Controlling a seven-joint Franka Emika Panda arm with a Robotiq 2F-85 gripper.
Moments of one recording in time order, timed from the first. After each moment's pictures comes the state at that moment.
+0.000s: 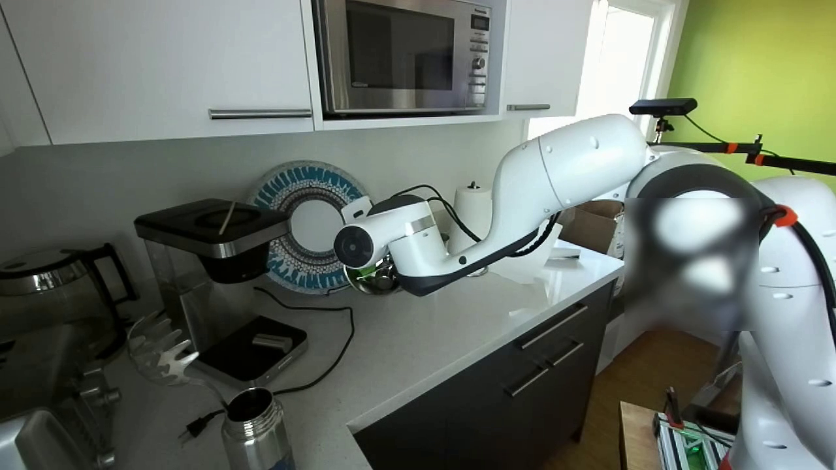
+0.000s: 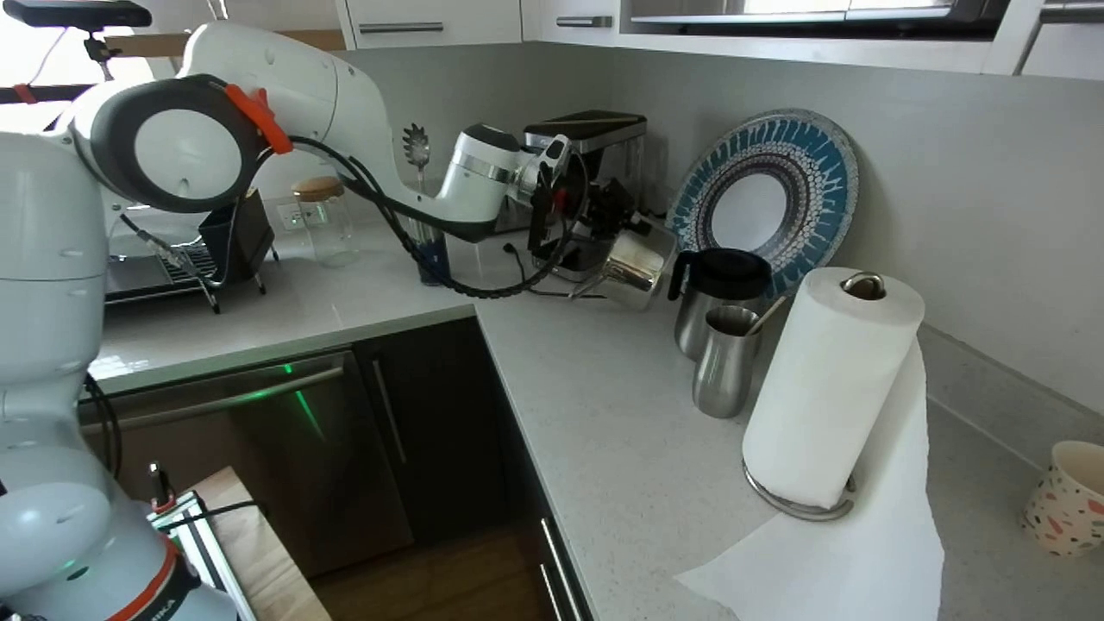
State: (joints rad) arm 0.11 0.45 -0.09 -1.56 -1.42 2.03 0.67
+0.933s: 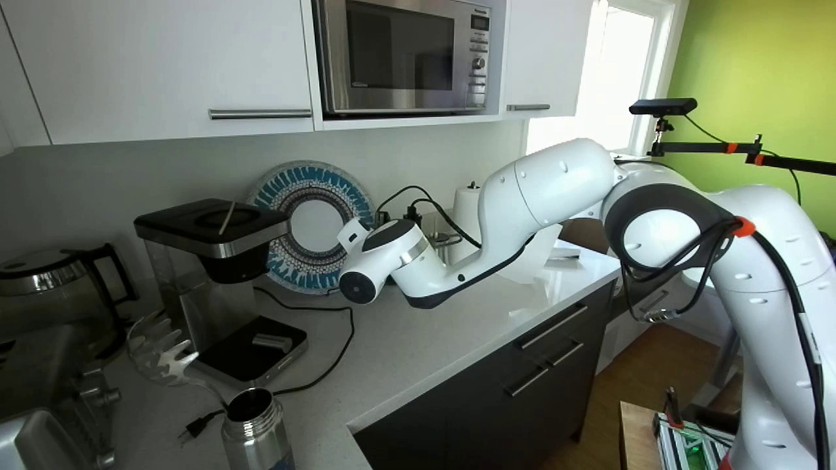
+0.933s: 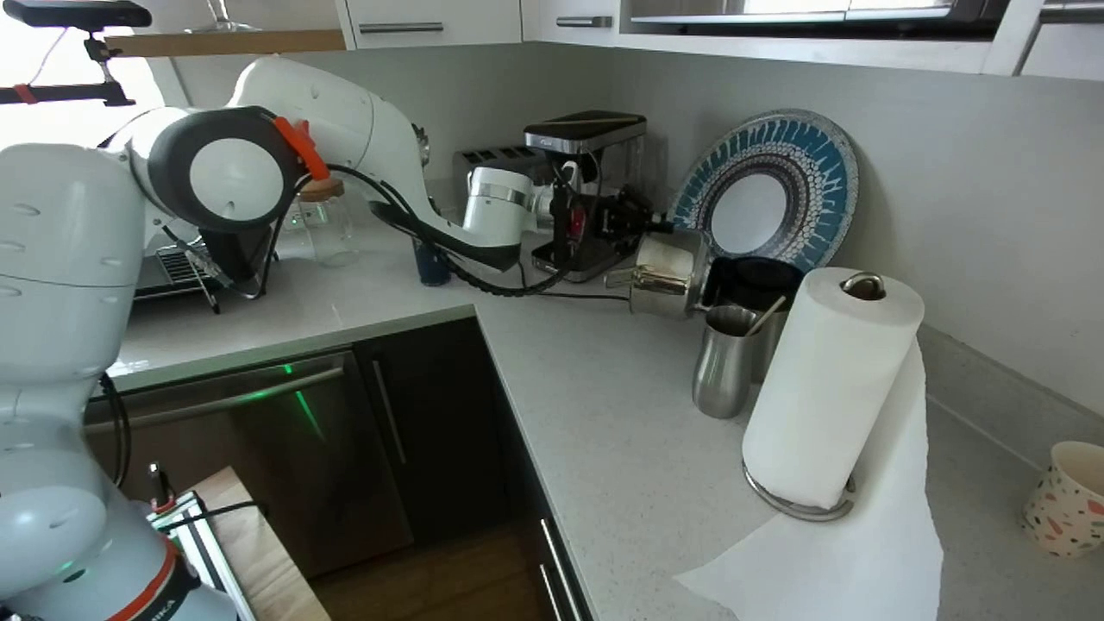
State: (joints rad) arm 0.08 0.55 -0.07 -1.53 -1.73 1.92 0.58
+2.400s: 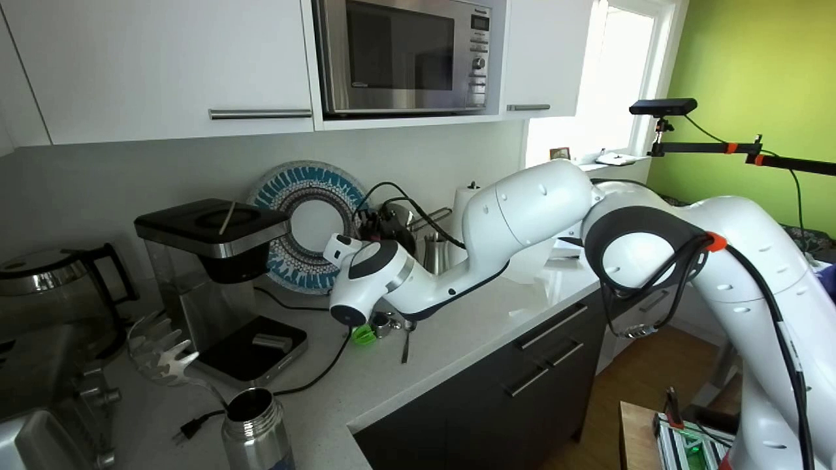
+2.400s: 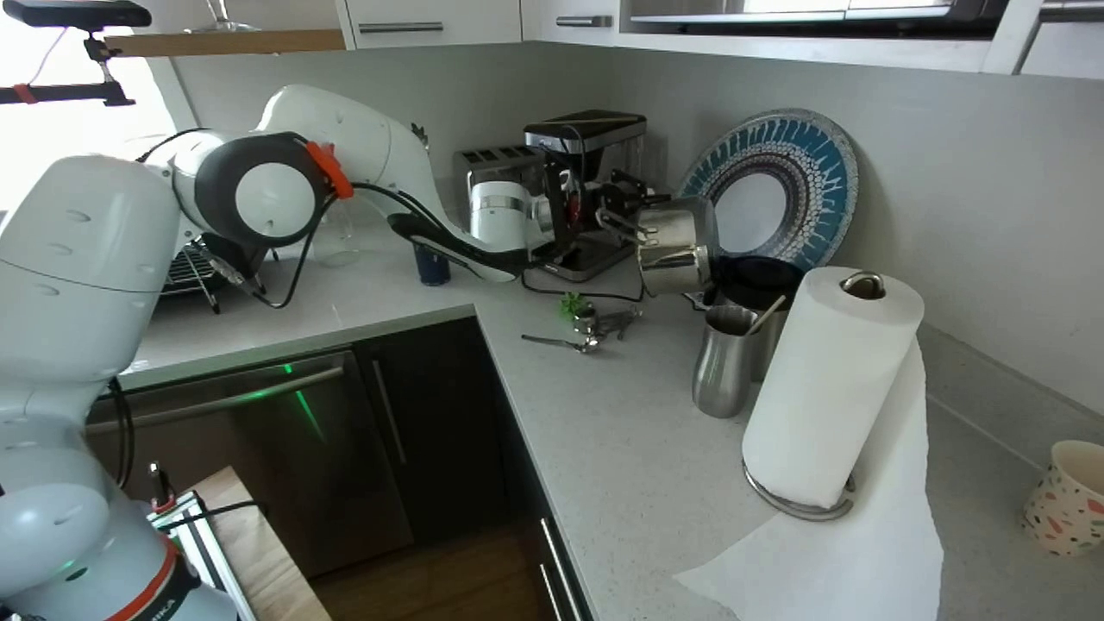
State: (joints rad) arm 0.09 0.66 -0.05 -1.45 -1.96 1.72 0.36
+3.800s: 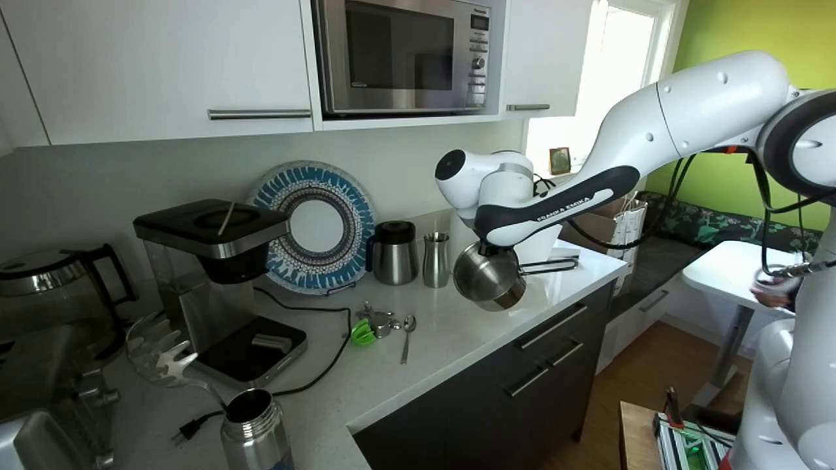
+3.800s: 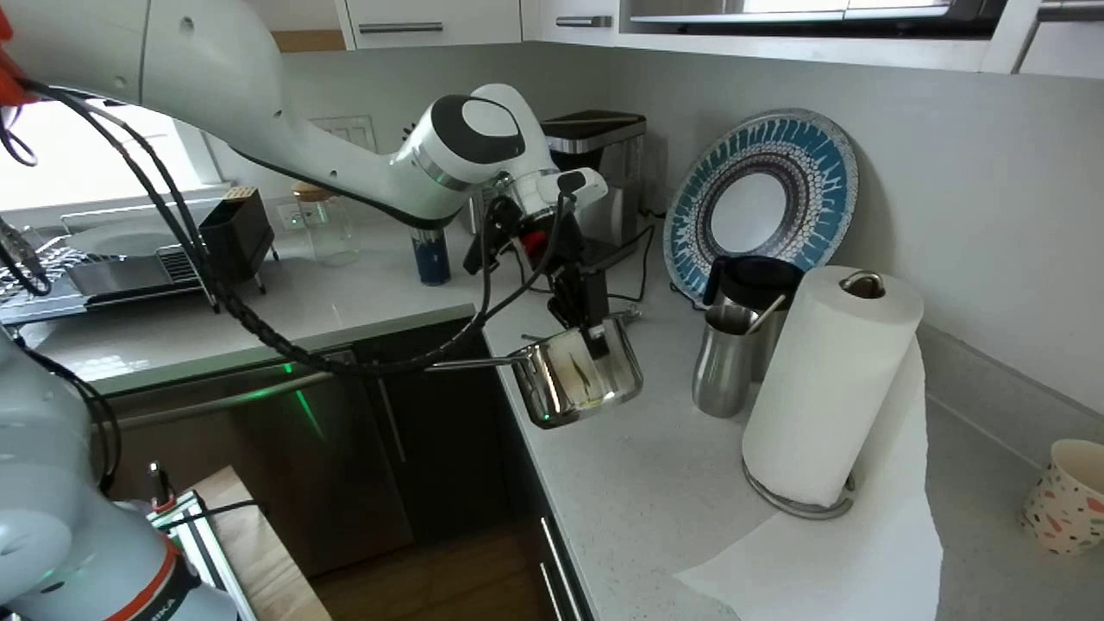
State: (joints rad) arm -0.13 0.00 -0.12 -2.02 -0.83 1.88 0.38
